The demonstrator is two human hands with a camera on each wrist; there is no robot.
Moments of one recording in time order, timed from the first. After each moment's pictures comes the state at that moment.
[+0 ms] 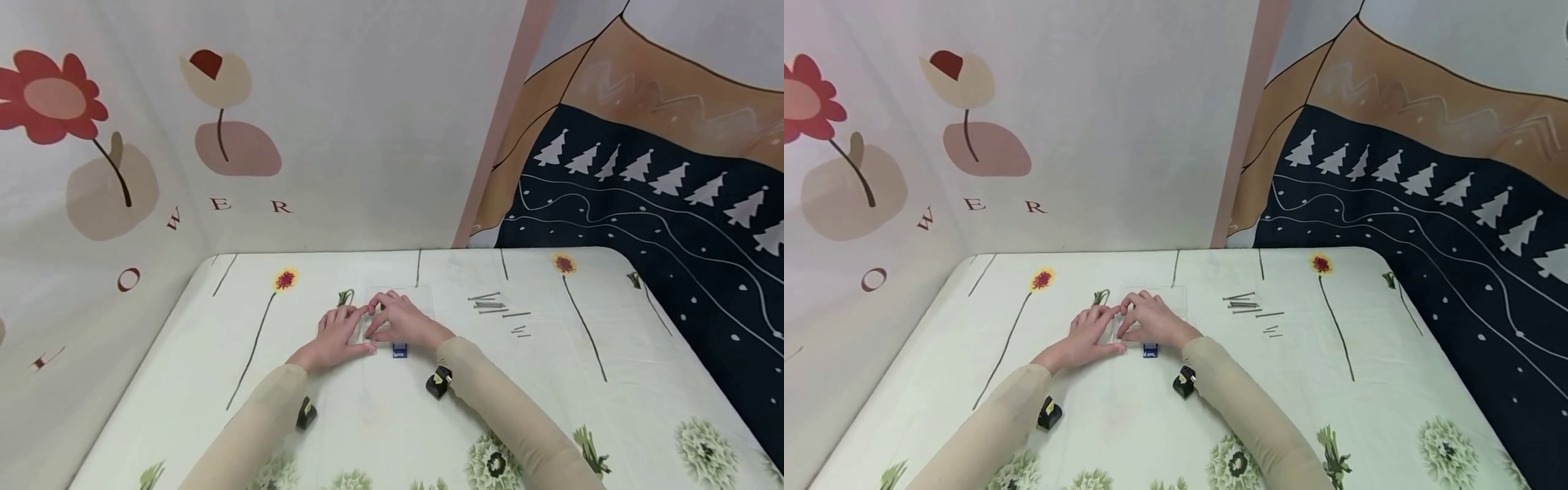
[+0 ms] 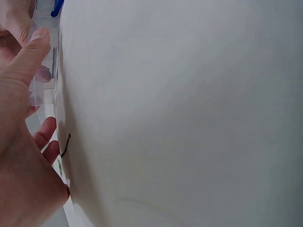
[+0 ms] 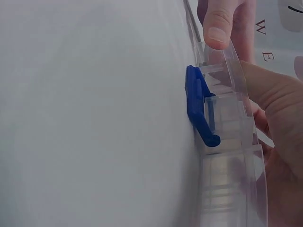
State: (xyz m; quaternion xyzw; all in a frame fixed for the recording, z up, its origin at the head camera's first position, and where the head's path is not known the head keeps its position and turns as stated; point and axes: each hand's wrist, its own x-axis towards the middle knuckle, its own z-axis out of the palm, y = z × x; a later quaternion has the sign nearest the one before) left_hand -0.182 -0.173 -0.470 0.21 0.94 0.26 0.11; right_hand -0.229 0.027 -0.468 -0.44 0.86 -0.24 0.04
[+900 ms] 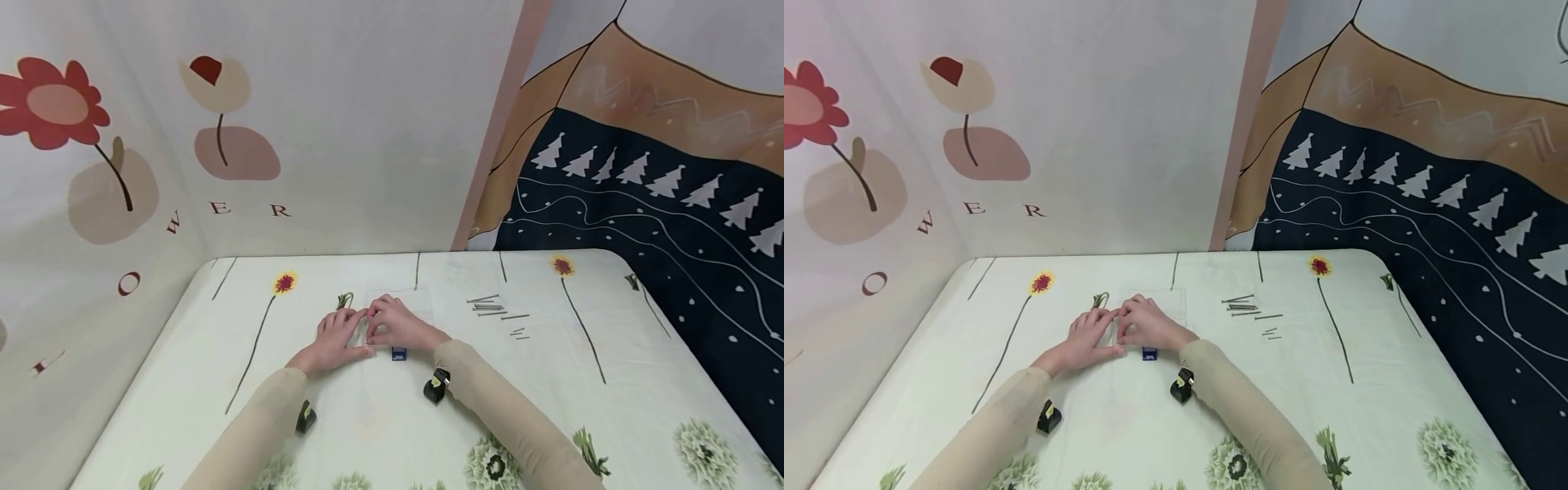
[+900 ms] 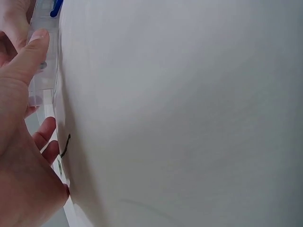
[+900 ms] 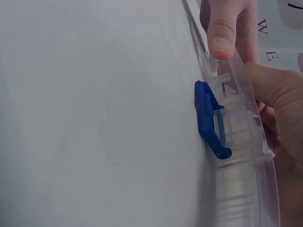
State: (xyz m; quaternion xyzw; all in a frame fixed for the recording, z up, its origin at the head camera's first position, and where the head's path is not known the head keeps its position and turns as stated) left_hand -0.182 -0.173 -0.473 0.21 0.94 0.25 0.10; right_hand -0.231 0.024 -0.477 -0.46 0.84 -0.28 0.02
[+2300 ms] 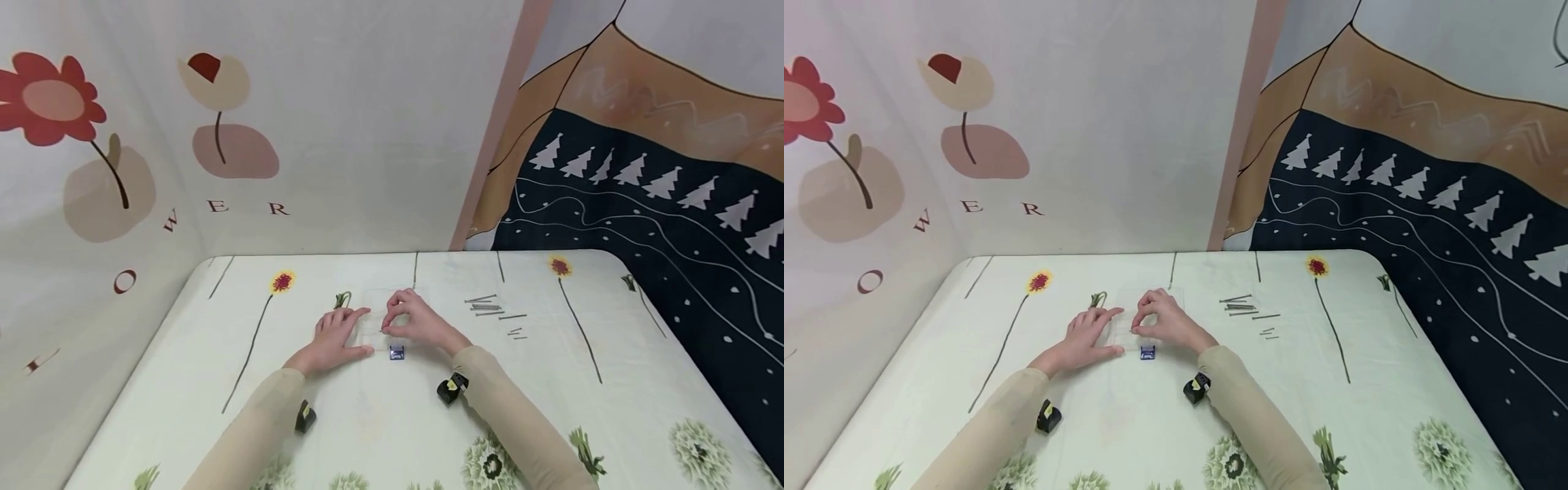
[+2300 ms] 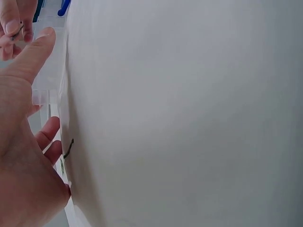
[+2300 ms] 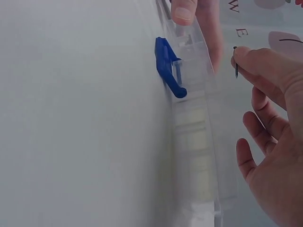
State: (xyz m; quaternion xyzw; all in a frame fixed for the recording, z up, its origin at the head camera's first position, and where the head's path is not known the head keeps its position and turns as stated) left_hand -0.182 -0.170 -0.475 0.19 0.94 0.25 0.09; right_hand -0.222 0.060 -0.462 -0.37 0.84 -0.40 0.03
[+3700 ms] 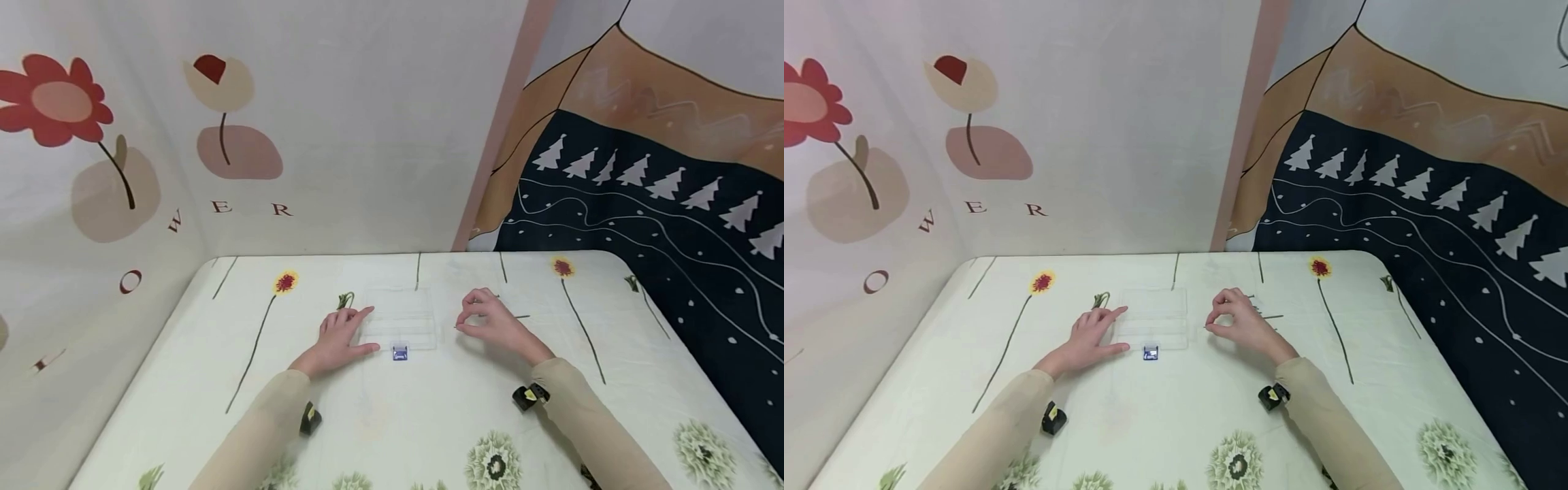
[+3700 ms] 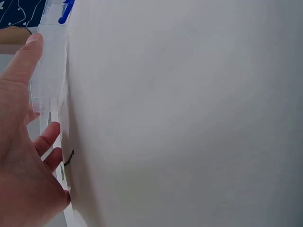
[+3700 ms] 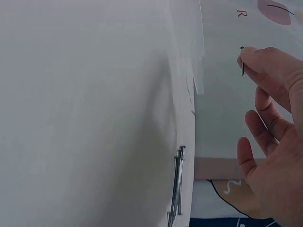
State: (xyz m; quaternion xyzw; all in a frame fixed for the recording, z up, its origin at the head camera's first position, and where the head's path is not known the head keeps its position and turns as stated) left_hand -0.181 -0.167 -0.479 0.19 0.94 0.26 0.07; right_hand -0.206 0.177 -0.454 -0.35 0.86 -0.37 -0.07
